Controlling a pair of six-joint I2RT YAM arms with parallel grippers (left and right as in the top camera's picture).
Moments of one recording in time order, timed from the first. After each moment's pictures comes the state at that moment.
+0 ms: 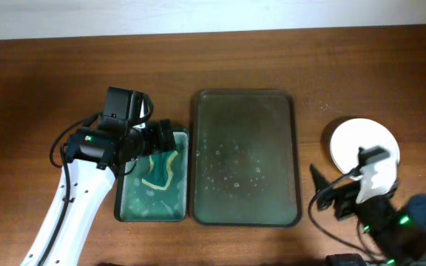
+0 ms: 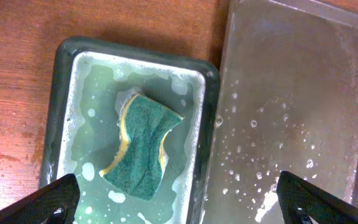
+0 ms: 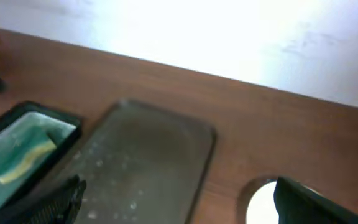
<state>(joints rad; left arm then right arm) -0.24 1.36 1.22 -0.96 0.04 -0.41 0.03 0.42 0.84 -0.78 -0.25 -0.15</state>
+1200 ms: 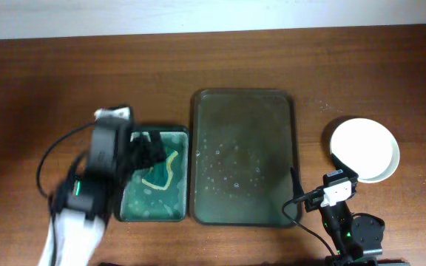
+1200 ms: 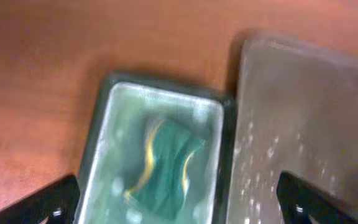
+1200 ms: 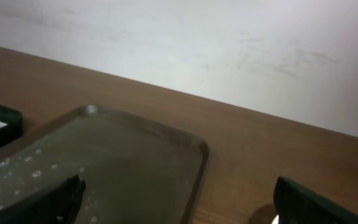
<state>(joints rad) -0.25 1.05 0.96 -0.71 -0.11 -0.40 0.05 0.02 0.01 -0.05 -0.19 -0.16</state>
